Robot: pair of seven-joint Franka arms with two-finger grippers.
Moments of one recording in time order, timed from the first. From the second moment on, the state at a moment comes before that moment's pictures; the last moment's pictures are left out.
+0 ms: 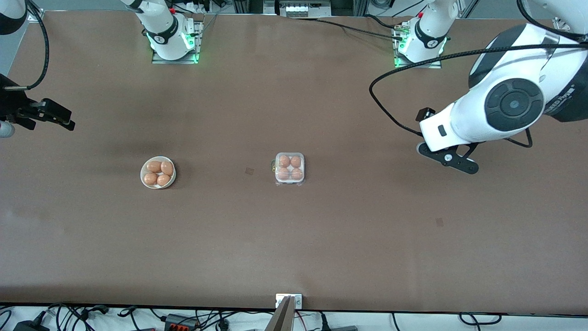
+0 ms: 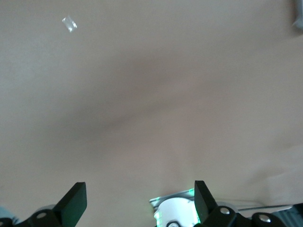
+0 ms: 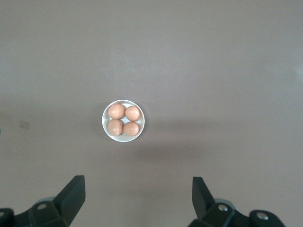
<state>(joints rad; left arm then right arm) 0.32 0.50 -0.86 -1.23 0.34 1.21 -0.09 -0.03 0.03 -0.02 -1.65 -0.01 1.70 -0.05</state>
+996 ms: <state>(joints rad) 0.03 0.00 -0.10 -1.65 -0.08 1.48 -0.03 -0.03 0.03 0.00 -1.65 -0.01 1.63 0.02</state>
